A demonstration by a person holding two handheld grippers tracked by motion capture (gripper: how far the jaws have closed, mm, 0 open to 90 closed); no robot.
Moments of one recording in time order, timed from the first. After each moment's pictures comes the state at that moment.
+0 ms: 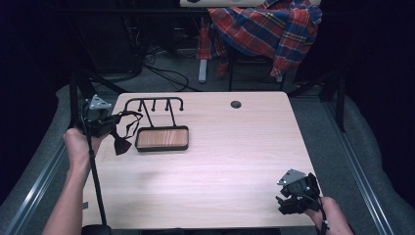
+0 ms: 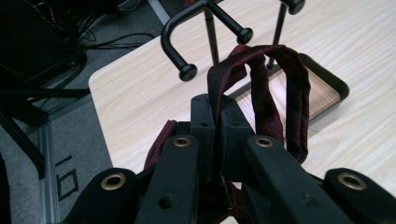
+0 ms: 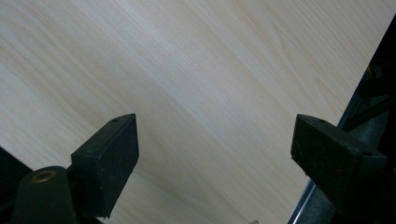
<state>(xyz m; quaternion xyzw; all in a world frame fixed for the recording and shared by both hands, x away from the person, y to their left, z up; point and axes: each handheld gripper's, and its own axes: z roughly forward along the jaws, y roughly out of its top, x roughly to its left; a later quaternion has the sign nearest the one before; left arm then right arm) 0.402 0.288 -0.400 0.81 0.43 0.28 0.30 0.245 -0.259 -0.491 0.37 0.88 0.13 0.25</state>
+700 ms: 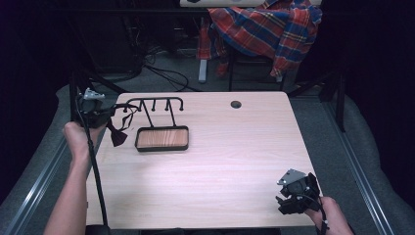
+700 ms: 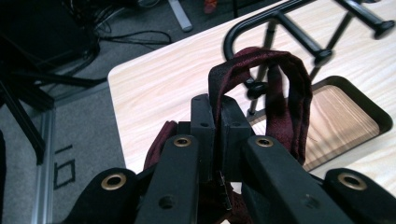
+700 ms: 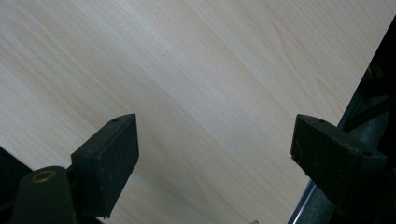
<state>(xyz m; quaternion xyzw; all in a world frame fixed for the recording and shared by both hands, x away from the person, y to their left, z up) 0.434 0.311 -0.408 0.77 0.48 0.28 0.31 0.246 -0.259 -0.491 0.37 0.88 0.13 0.25</state>
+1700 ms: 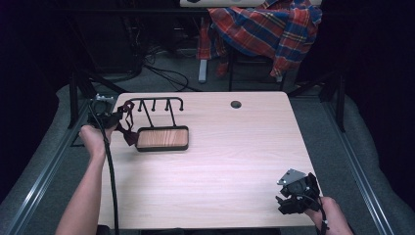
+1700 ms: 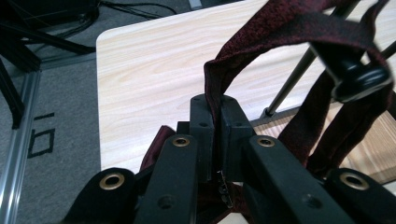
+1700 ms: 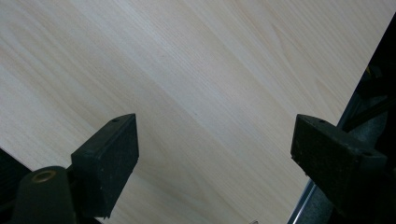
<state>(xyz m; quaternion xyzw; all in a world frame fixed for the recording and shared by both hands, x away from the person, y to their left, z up) 0.469 0.304 -0.459 0.74 0.55 0.24 0.30 0.245 -0.259 -0.490 0.38 0.88 0.13 0.26</state>
